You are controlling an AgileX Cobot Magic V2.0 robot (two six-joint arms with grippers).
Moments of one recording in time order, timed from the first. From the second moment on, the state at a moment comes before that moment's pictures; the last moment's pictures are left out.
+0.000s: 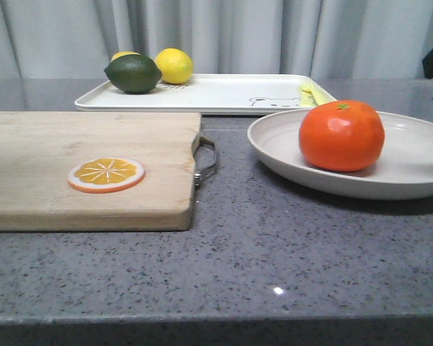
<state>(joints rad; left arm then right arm) -0.33 0.93 -0.97 -0.13 0.69 0.24 0.11 1.26 -0.70 0.29 0.34 0.10</state>
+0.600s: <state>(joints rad) -0.33 0.93 -0.97 -0.13 0.71 0.24 0.11 1.31 -1.02 0.38 0.47 0.10</state>
